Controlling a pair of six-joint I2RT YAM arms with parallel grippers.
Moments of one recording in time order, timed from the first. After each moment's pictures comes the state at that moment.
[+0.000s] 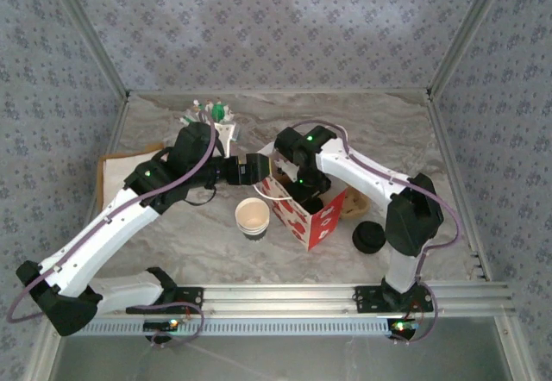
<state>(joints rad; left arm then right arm) -0.75 1.14 1.27 -0.74 0.14 -0.62 0.75 1.79 1.56 -1.32 -0.07 0.05</state>
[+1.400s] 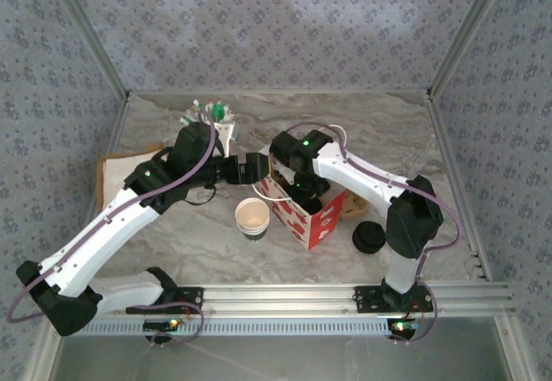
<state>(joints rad) -0.75 1.14 1.27 -0.74 0.12 -0.62 0.80 1.78 1.56 -1.31 -0.02 0.09</state>
